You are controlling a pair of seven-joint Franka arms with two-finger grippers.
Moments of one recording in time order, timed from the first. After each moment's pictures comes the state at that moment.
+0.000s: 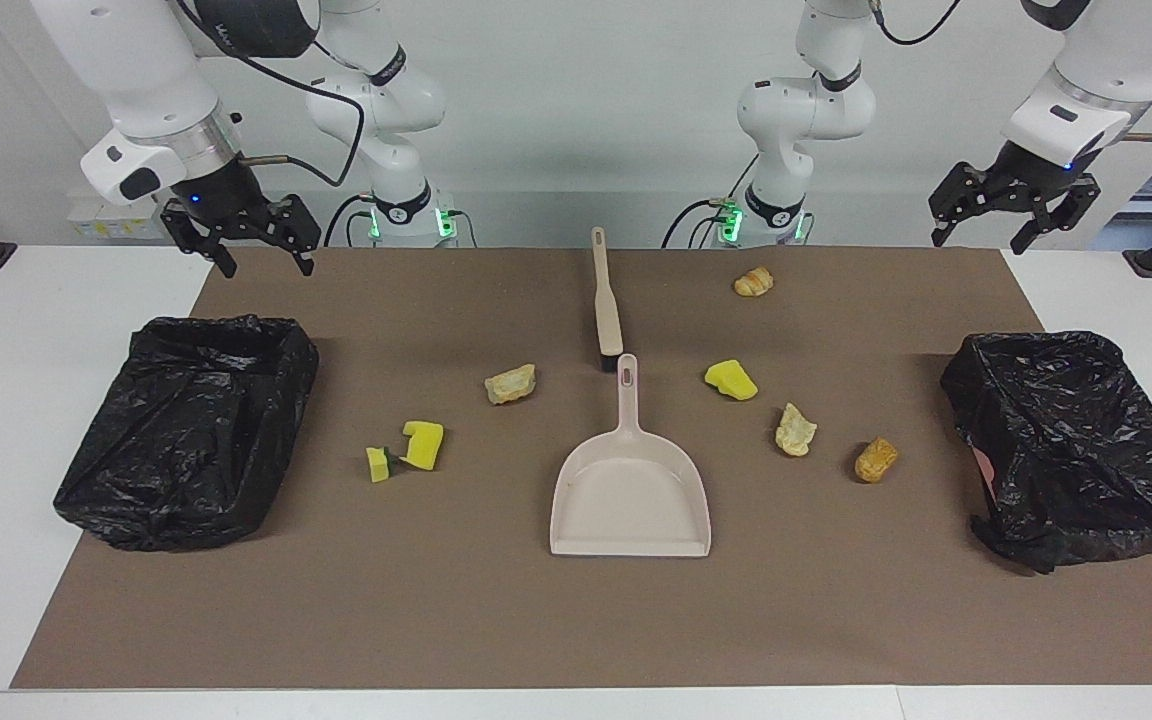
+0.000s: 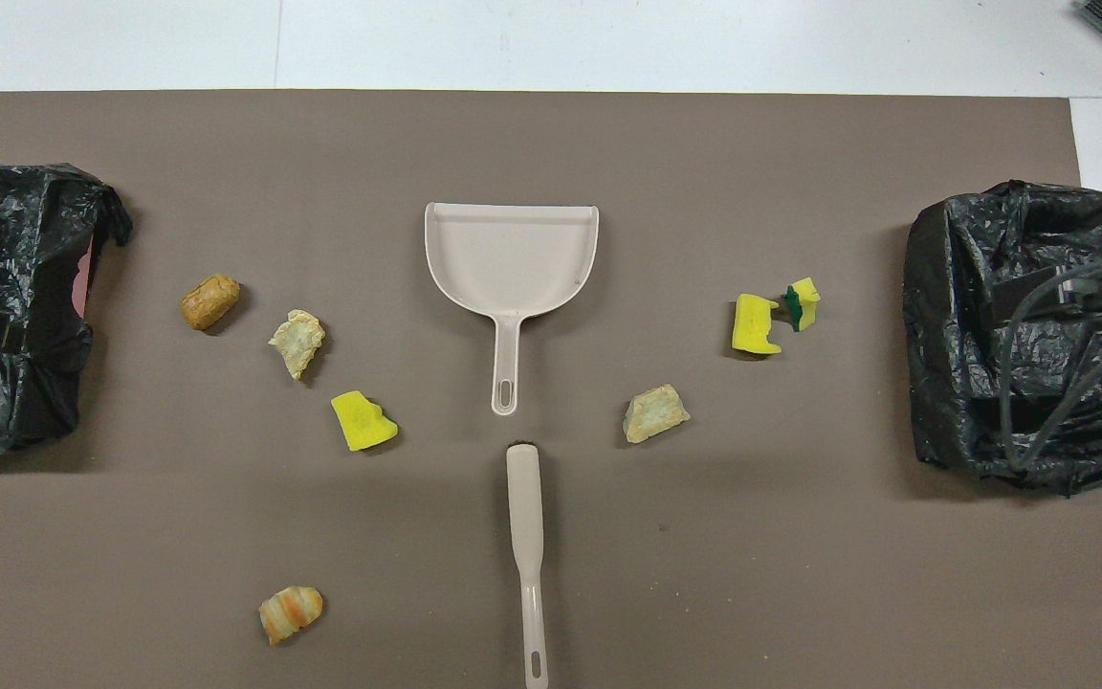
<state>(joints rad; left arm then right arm) -0.10 -0.03 0.08 -1.50 -0.01 1.46 0.18 0.09 0.01 -0.12 -1.55 0.04 1.54 0.01</state>
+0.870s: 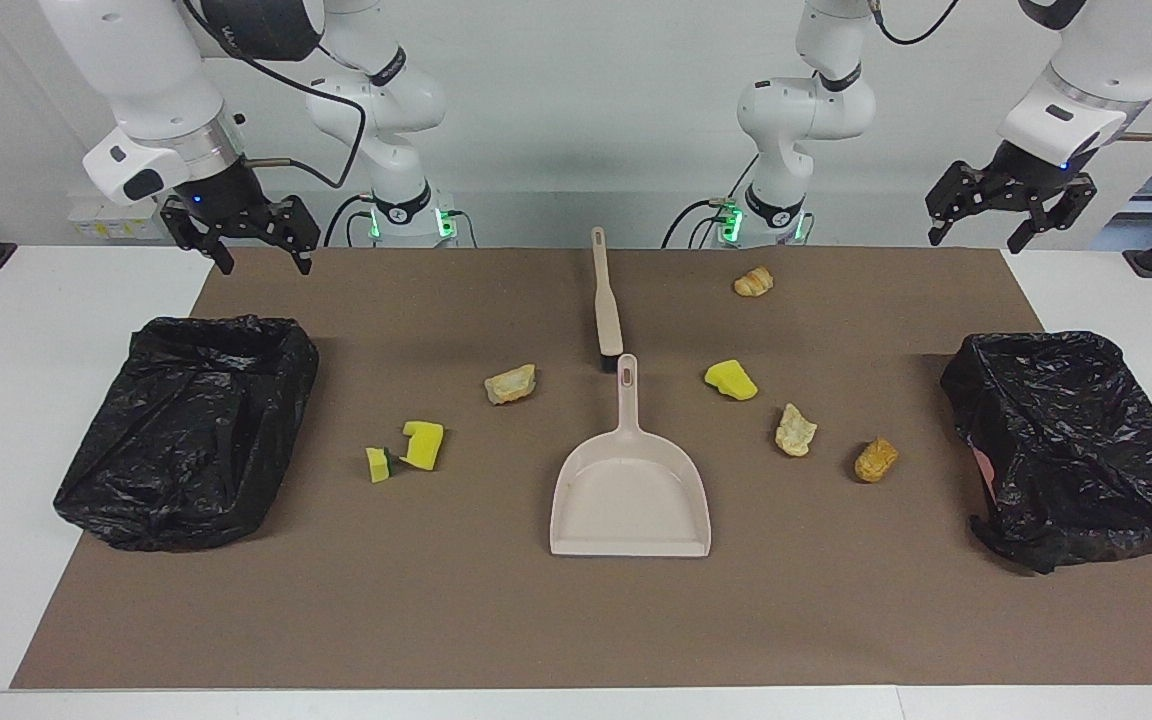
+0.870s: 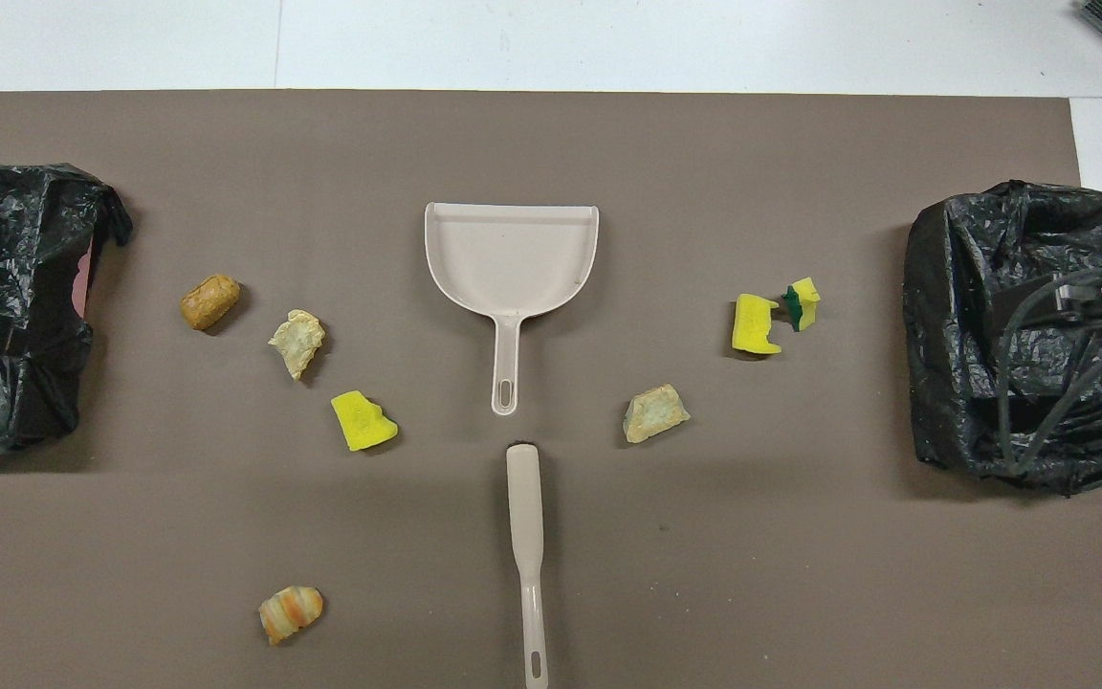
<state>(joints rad) -0.10 -0.03 0.08 -1.50 -0.01 1.45 0.18 0.10 0.01 -0.11 -1.55 0.00 1.51 0.01</state>
